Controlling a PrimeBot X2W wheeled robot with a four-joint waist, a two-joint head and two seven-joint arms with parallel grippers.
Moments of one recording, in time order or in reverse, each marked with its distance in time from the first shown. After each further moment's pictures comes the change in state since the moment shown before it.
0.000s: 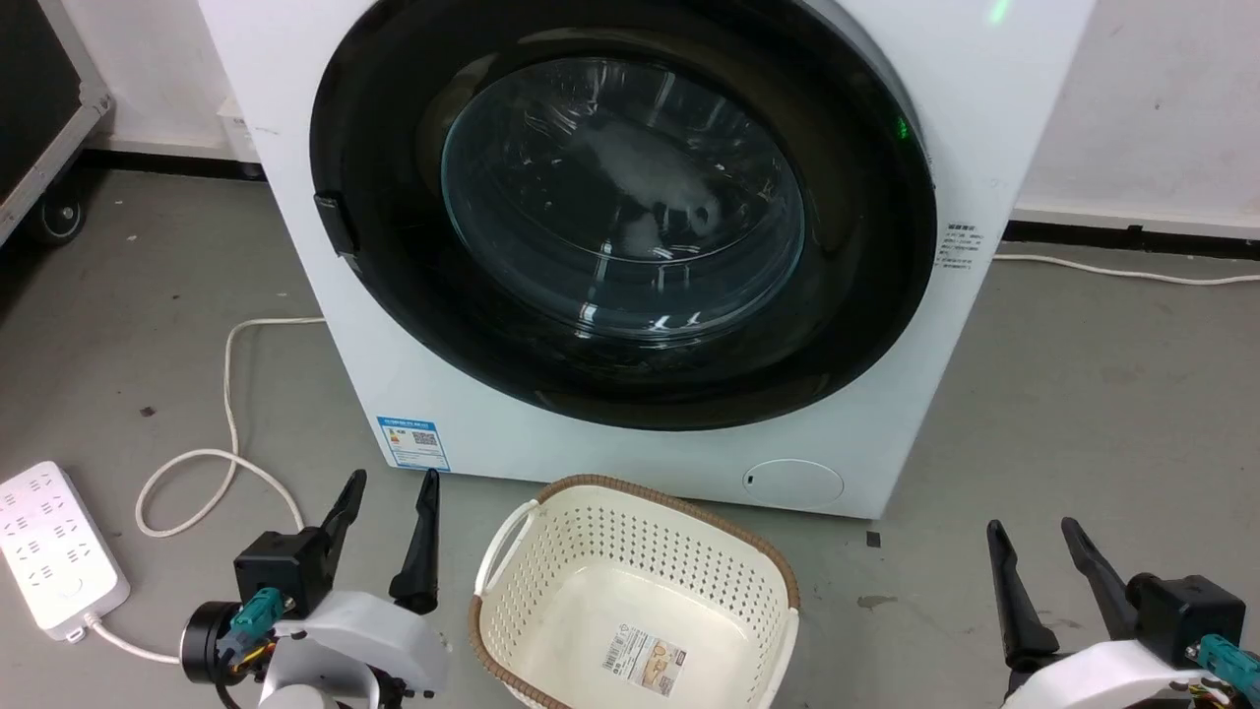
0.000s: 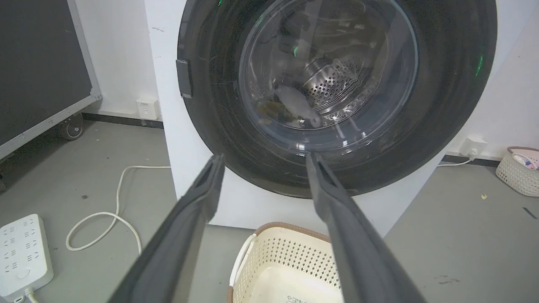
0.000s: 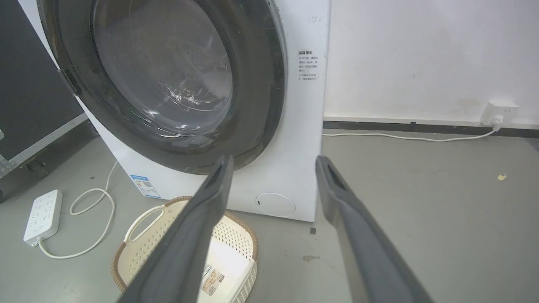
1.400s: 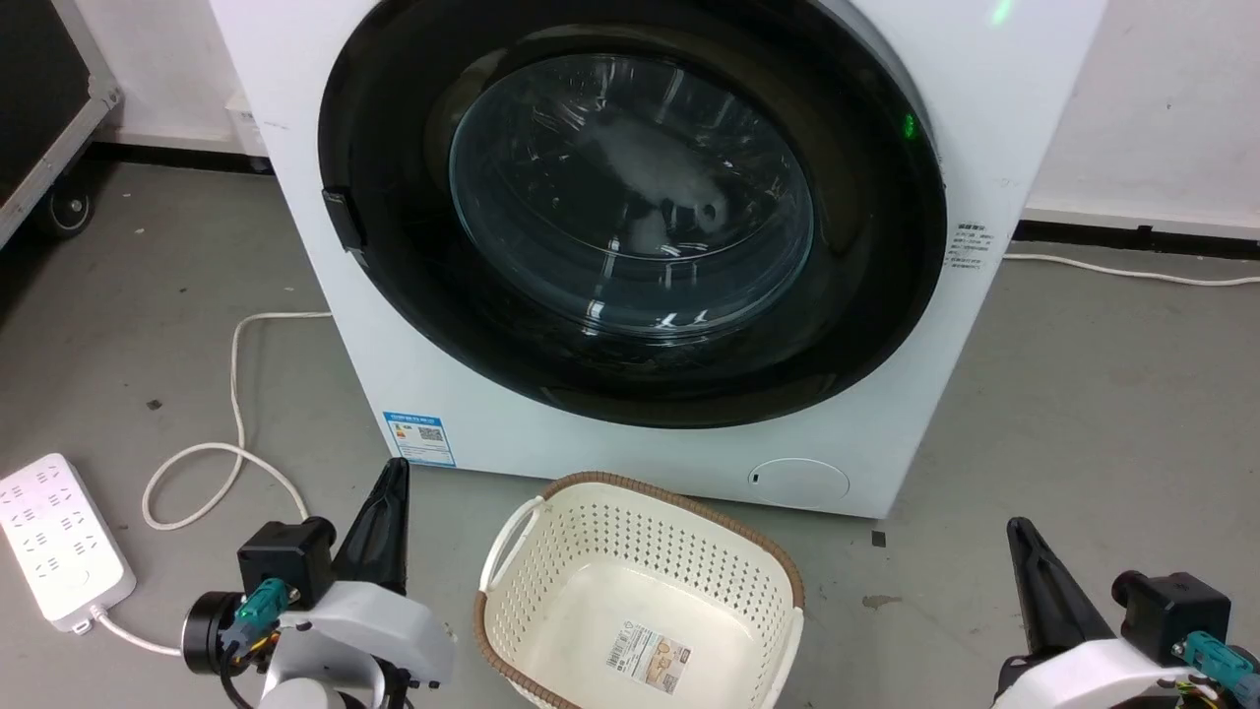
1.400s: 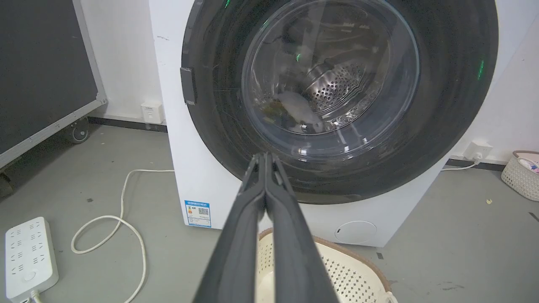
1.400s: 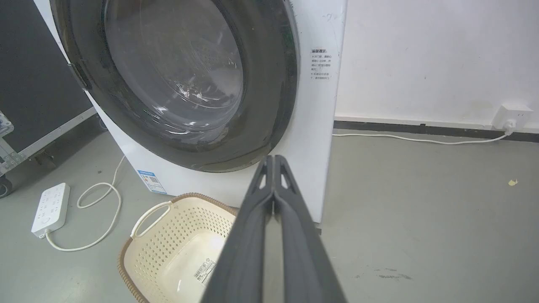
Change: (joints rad) left arm 0.005 -0.032 0.038 -0.042 0.045 -0.005 0.036; right arm -0.002 0.000 0.020 -0.003 -0.006 0.000 0.005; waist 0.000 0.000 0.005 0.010
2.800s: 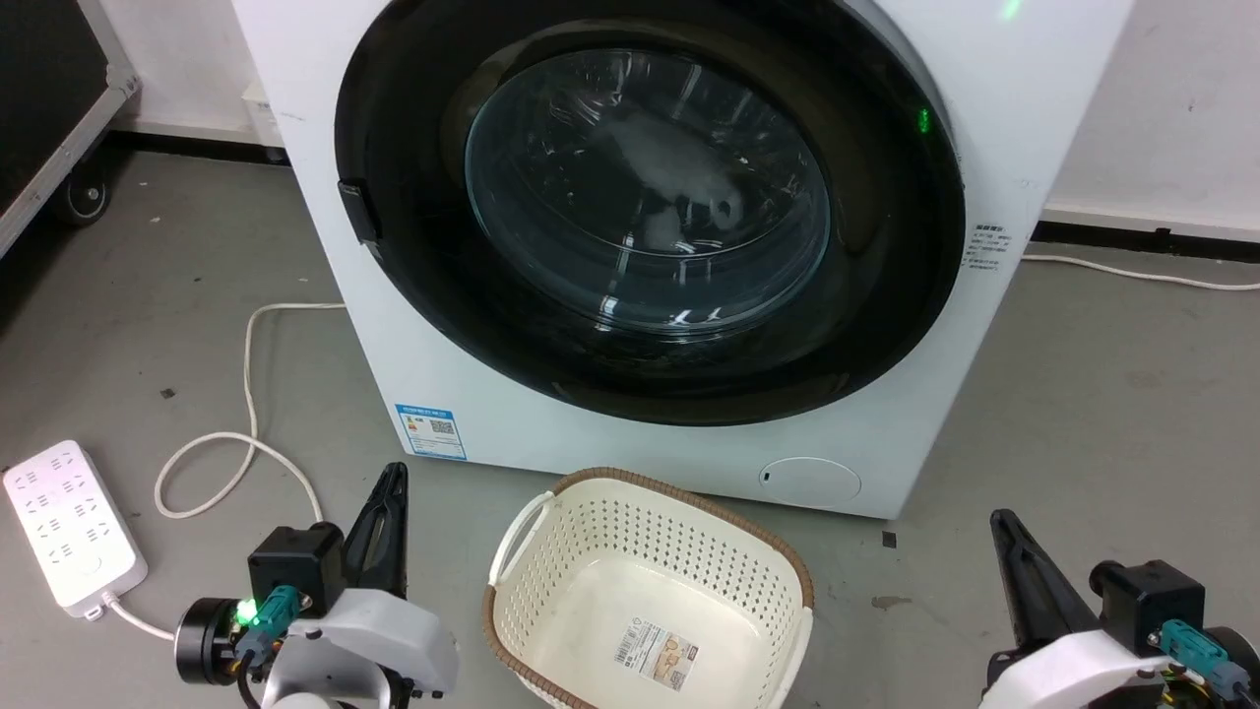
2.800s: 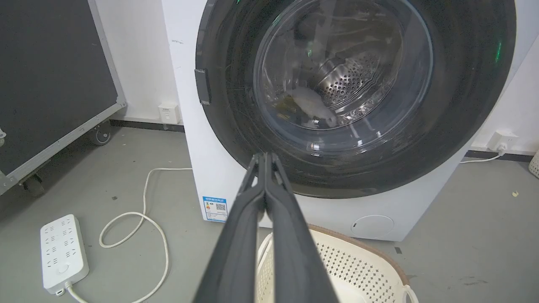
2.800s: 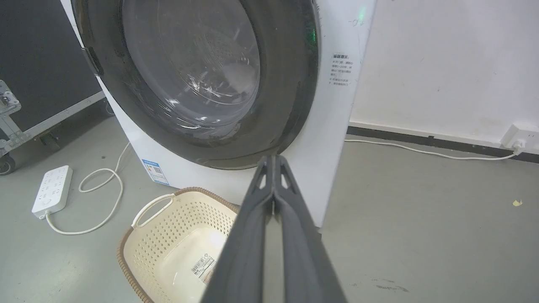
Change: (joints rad) left arm 0.052 -0.063 0.079 -0.093 0.146 -0.013 0.075; right arm -0.007 0.000 0.022 -0.026 -0.060 0.000 0.025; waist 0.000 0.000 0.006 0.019
